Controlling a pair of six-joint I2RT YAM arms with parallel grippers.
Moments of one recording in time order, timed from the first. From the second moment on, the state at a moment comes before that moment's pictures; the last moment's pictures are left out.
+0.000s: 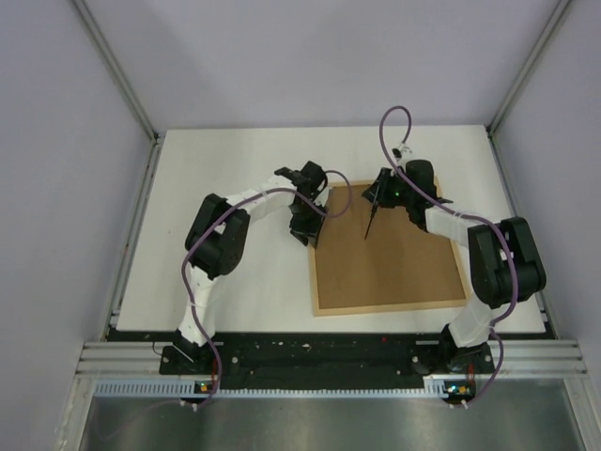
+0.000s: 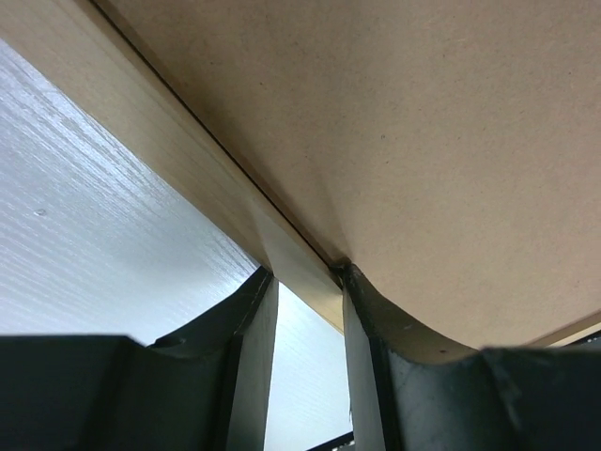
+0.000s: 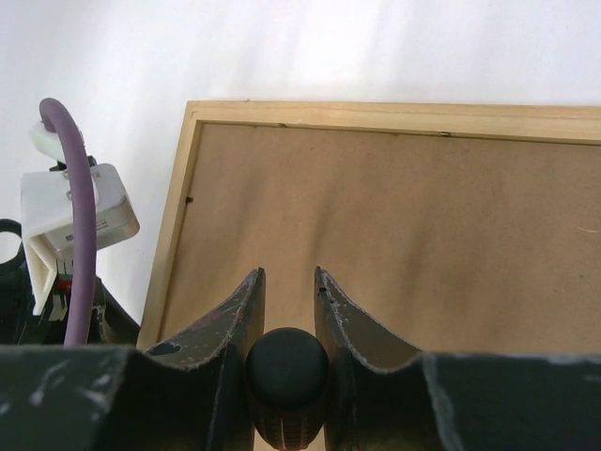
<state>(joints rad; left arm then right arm) -0.61 2.17 1.68 -0.88 0.22 -0.21 0.25 1.68 0.93 0.26 -0.33 0.40</state>
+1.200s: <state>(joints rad) -0.31 2.06 1.41 -0.46 0.59 -0.46 0.26 1.75 0.90 0.37 -0.28 0.46</state>
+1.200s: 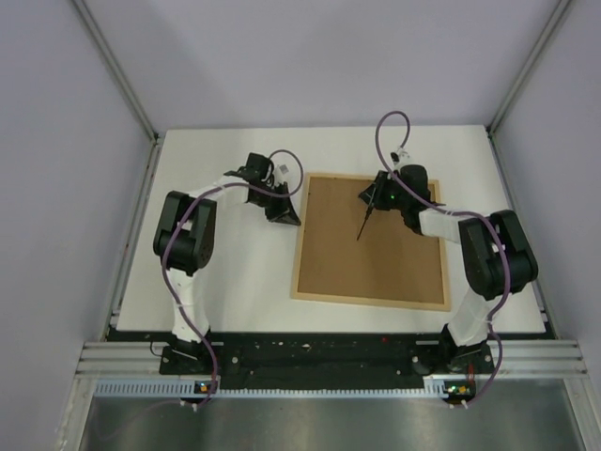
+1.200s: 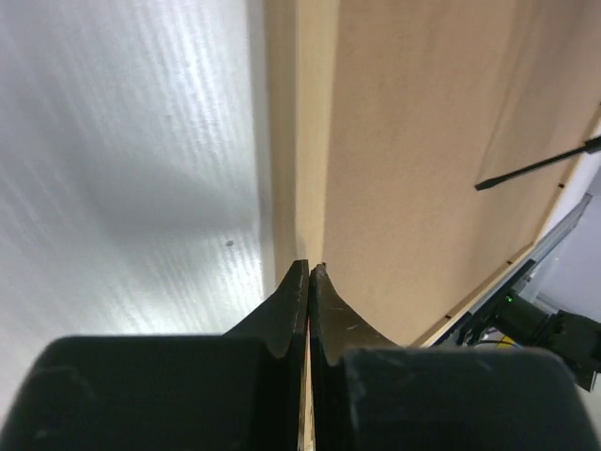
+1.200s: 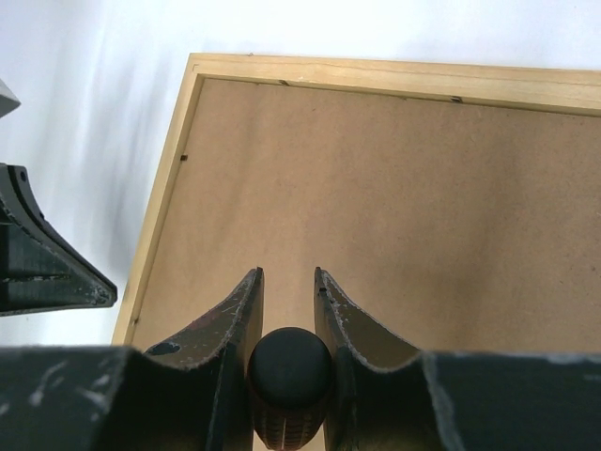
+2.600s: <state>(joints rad) -0.50 2.14 1.64 -0.73 0.19 -0.23 0.26 1.75 0.94 0.29 -0.32 0.46</state>
